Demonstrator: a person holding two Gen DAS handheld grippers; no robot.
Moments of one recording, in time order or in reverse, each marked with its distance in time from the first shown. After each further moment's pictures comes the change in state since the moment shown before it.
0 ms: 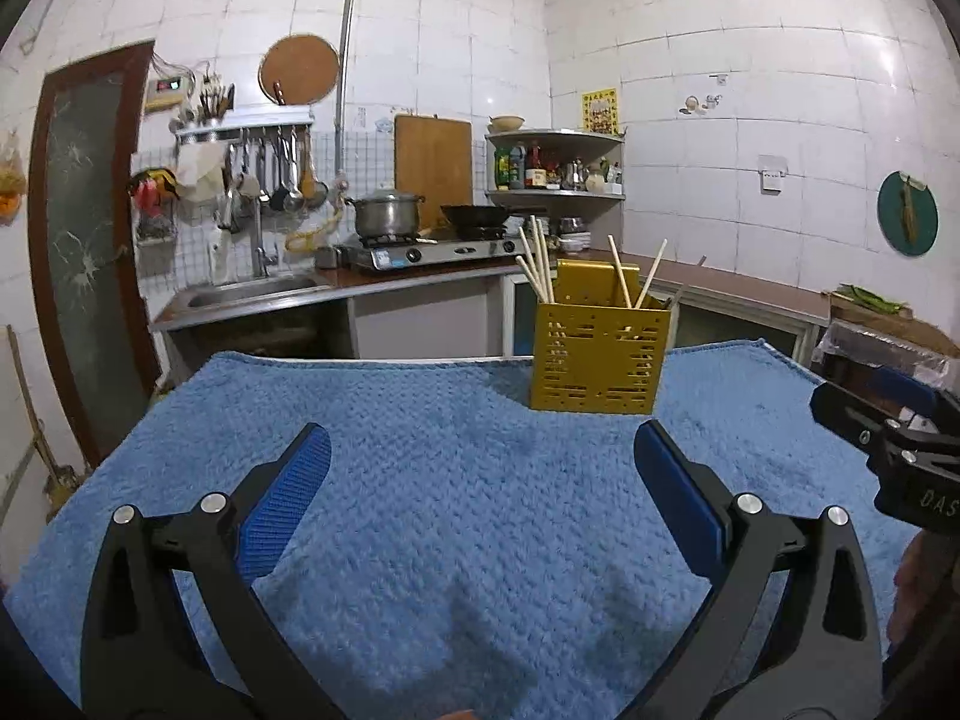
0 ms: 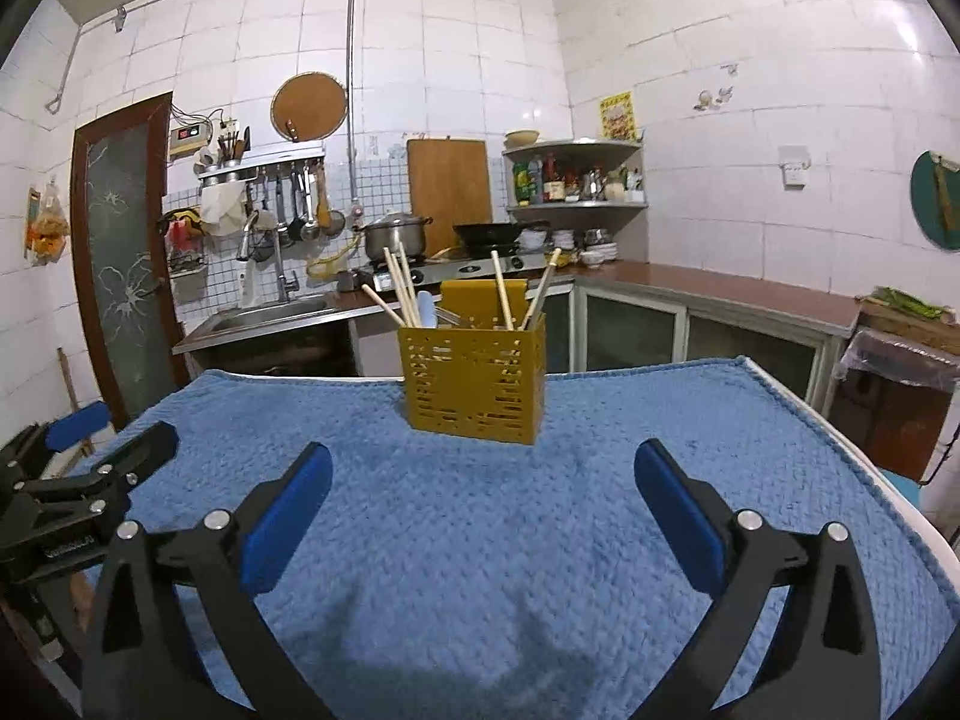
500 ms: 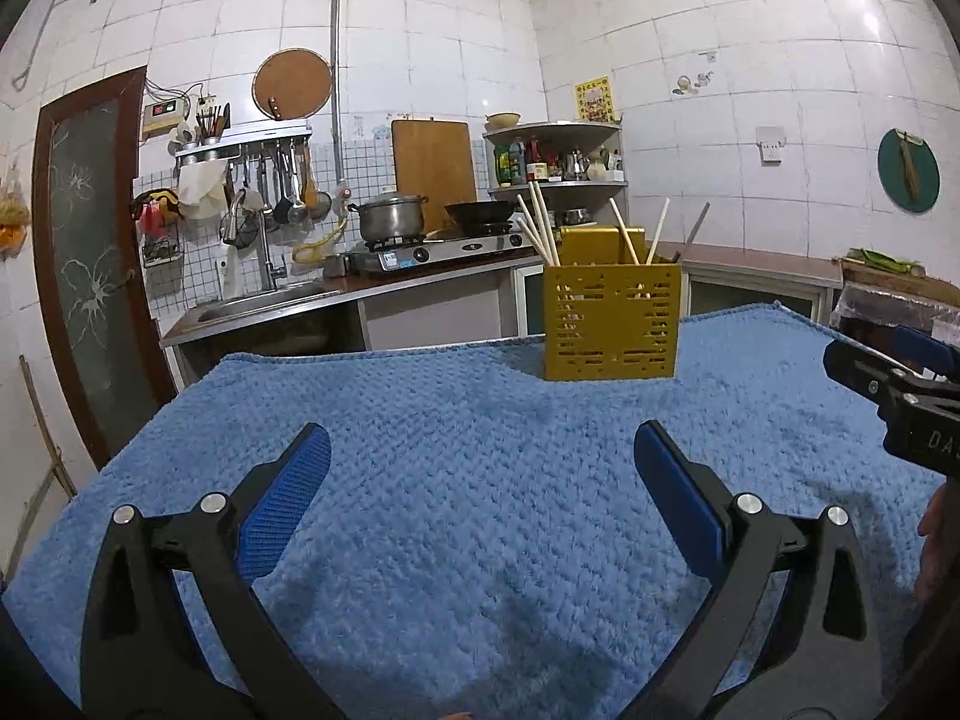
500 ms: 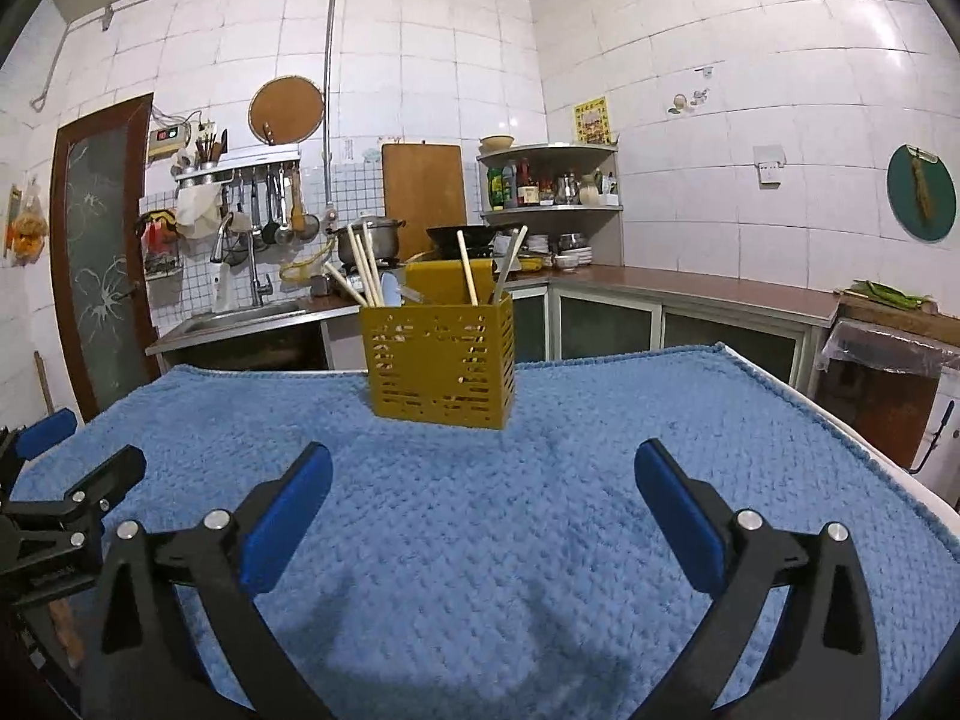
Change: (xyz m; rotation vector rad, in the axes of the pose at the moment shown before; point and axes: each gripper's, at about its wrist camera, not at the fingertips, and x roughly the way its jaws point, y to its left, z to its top) left arm 0.010 -0.007 -0.034 0.066 -0.006 0.027; right arm 0.018 -0.011 -0.030 0.007 -0.018 -0.049
